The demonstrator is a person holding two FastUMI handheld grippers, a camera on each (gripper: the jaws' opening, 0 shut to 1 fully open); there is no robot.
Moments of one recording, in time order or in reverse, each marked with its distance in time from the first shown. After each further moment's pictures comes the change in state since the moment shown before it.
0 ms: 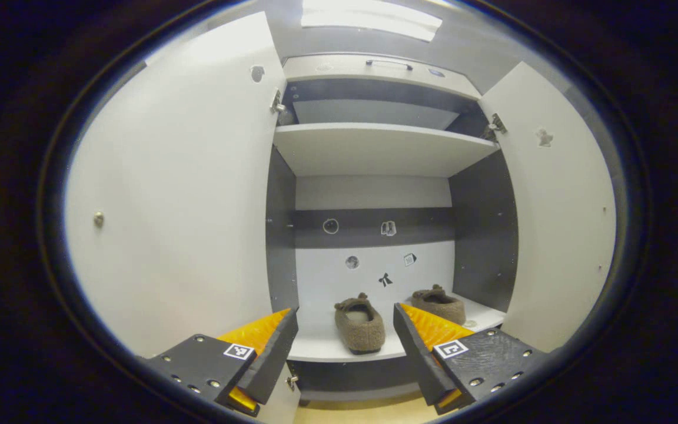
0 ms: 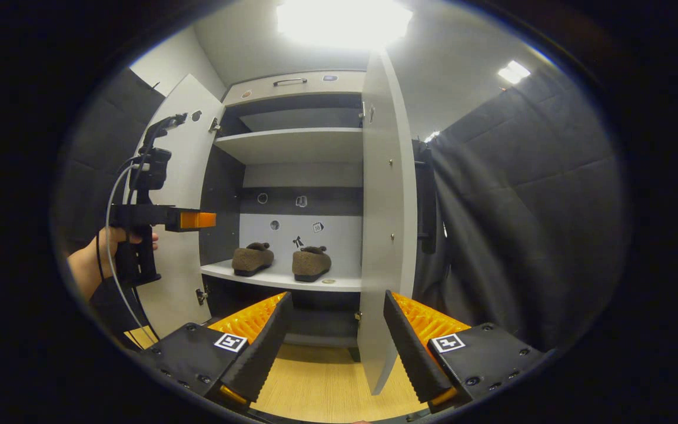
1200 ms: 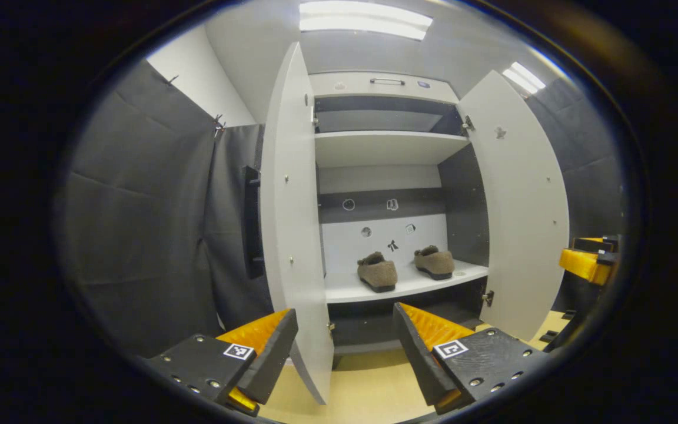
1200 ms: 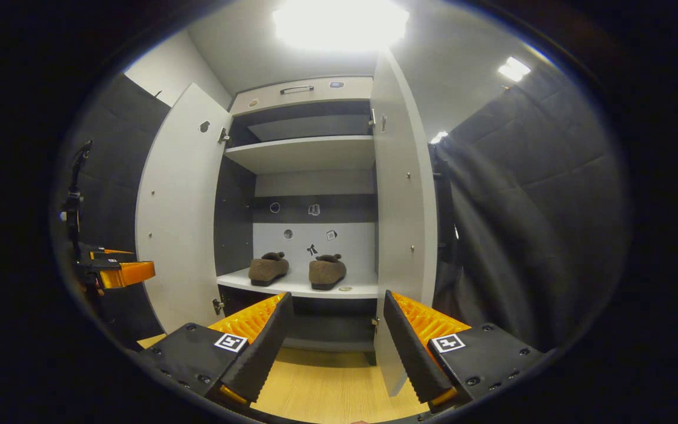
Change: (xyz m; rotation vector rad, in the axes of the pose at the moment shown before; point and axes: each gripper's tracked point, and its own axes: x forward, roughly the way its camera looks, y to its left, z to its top) left arm -0.161 0.056 -0.050 0.047 0.049 0.025; right arm -0.002 0.009 0.013 0.037 -0.008 0.028
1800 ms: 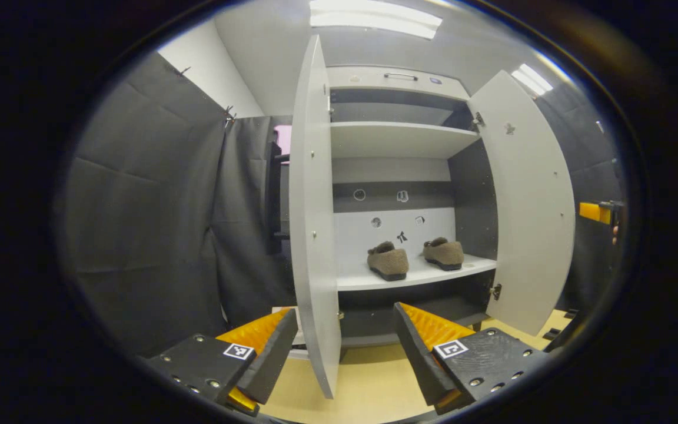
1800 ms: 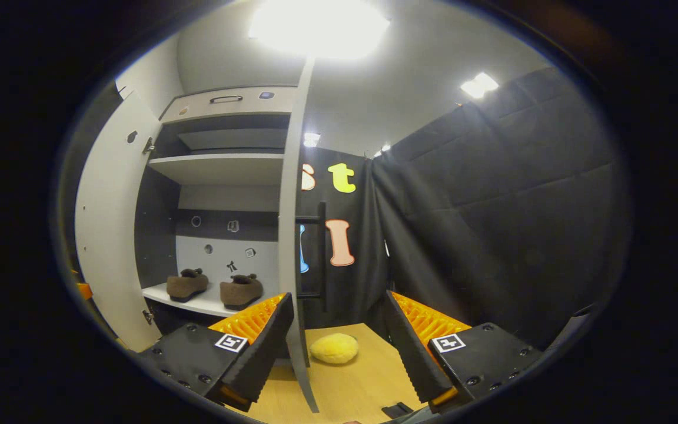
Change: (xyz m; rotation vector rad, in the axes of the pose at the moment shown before) left arm -0.008 0.023 -0.025 -0.017 0.029 0.045; right arm 0.006 -0.137 0.059 -0.038 -0.065 -0.338
